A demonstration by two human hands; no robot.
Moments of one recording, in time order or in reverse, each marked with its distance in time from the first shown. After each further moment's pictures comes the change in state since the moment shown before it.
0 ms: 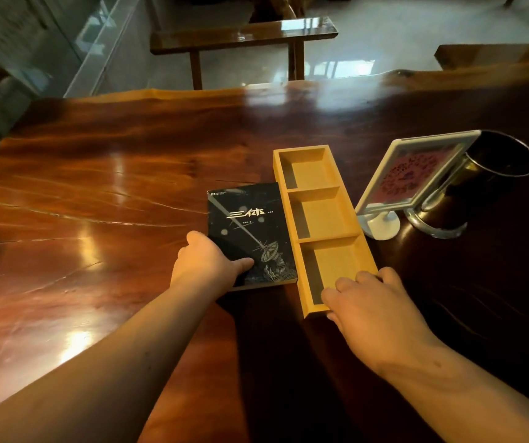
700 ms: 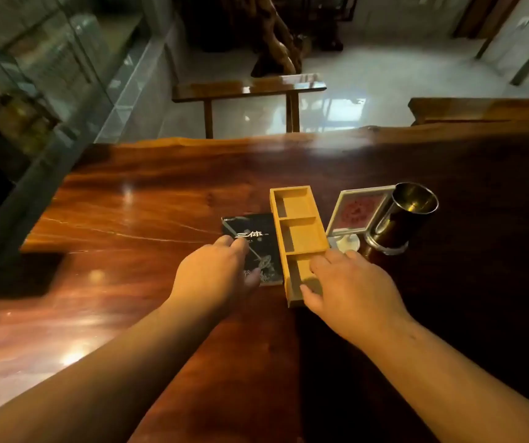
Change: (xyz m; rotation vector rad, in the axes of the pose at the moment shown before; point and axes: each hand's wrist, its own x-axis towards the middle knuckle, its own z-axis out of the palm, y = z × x) left_hand -0.151 0.002 -0.094 0.504 0.306 0.786; right_hand -0.078 -0.022 -0.130 0.081 0.335 0.044
